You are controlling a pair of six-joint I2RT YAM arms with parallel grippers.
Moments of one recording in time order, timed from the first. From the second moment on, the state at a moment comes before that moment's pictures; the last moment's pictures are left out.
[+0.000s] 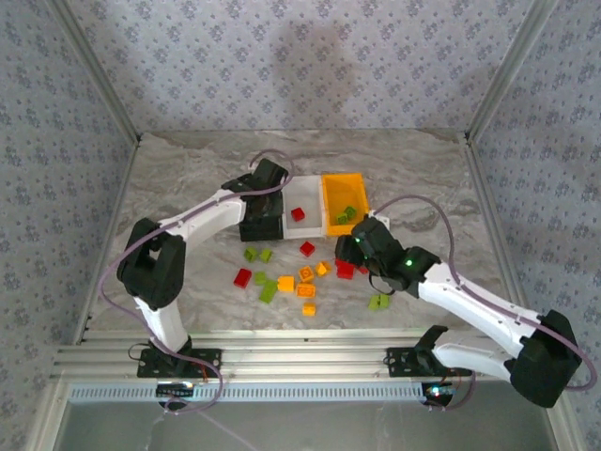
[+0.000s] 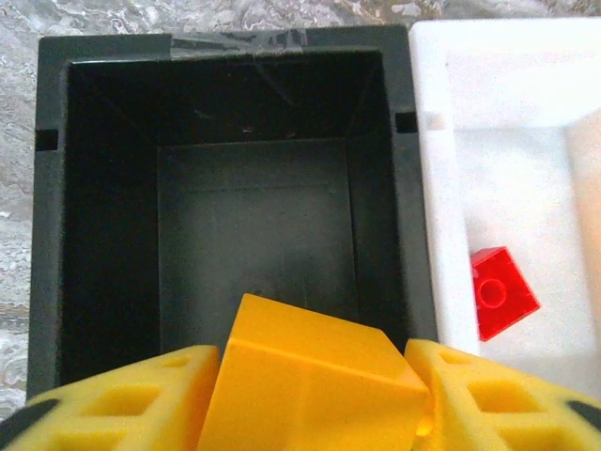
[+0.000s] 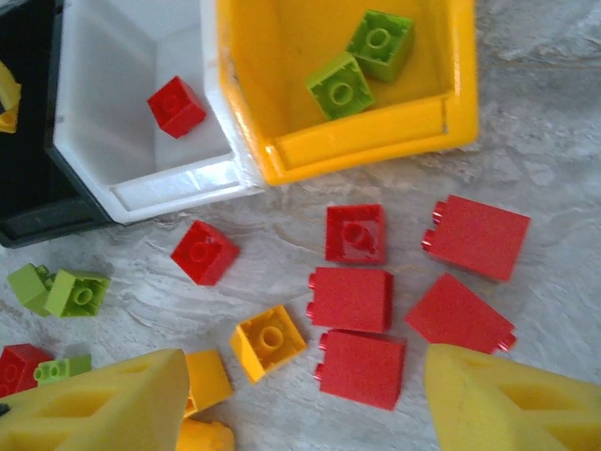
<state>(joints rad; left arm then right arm) -0.60 1.79 1.35 -0.56 -0.28 -0.53 0.76 1.06 0.75 -0.52 0.25 0.82</state>
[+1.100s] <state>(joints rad) -0.75 0.97 0.67 -0.42 -0.10 -0.72 0.78 1.39 0.71 -0.47 0.21 0.92</state>
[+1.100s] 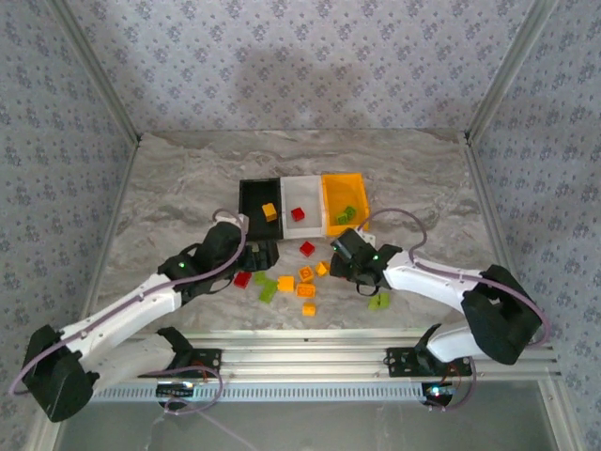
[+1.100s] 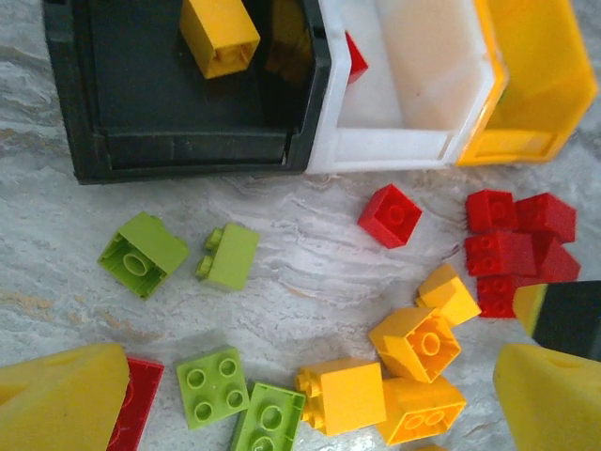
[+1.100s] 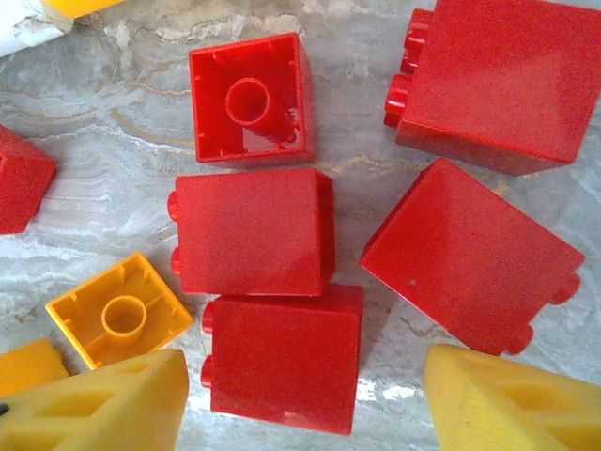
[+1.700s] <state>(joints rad) -0.75 0.86 0.63 -0.47 -0.17 -0.74 0.81 1.45 0.75 -0.48 0.21 0.92</state>
